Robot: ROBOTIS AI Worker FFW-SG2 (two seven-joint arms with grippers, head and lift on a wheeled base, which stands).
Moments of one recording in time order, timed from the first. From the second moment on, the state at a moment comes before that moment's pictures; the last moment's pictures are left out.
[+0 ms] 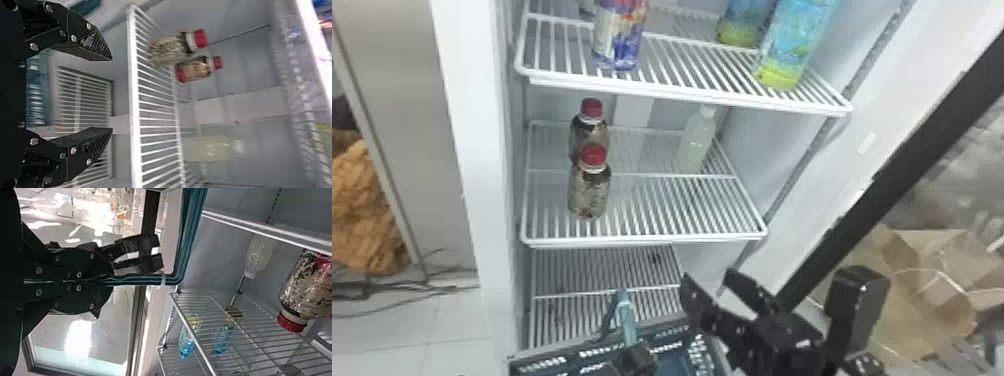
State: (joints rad) left arm 0.31 0.29 -0.46 -1.69 1.71 0.72 -0.64; right arm 0.77 -0.10 -0.20 -2.63 -0.36 0.69 0.14
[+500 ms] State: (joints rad) left arm 0.31 0.29 -0.46 -1.69 1.71 0.73 -0.64; right arm 0.55 -0.12 -0.16 -2.39 -0.32 0.44 0.14
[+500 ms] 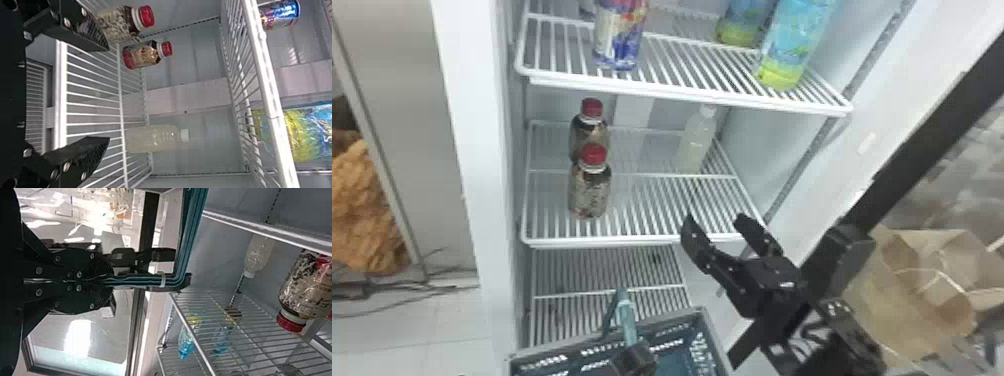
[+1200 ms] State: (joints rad) left arm 0.31 0.28 -0.47 -1.69 1.71 0.73 -0.64; right arm 0.26 -0.12 -0.11 -1.98 -0.24 0.20 0.13
